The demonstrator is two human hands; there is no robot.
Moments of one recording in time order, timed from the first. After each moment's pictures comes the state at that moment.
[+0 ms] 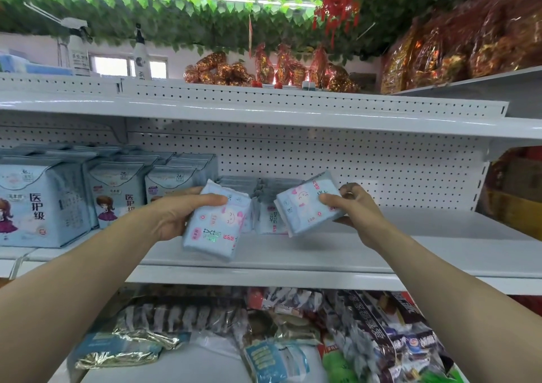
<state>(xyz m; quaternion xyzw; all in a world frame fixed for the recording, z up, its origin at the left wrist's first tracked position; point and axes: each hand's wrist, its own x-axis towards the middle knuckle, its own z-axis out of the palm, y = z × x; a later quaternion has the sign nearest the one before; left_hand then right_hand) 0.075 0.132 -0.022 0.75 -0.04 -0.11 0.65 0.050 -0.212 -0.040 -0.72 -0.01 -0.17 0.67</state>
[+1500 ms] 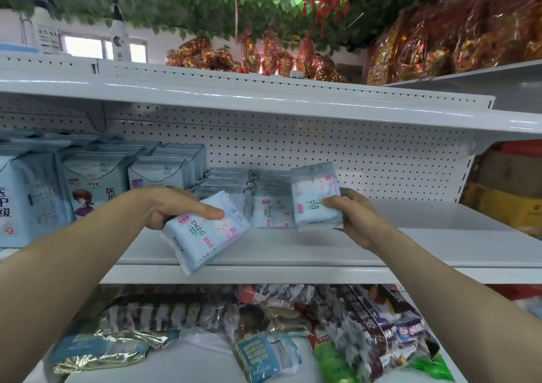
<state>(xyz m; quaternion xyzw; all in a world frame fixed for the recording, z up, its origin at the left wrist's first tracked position) 0.093 0.139 -0.010 0.83 -0.09 -0.29 0.47 0.052 -0.211 -0.055 -0.68 0.03 -0.11 0.72</state>
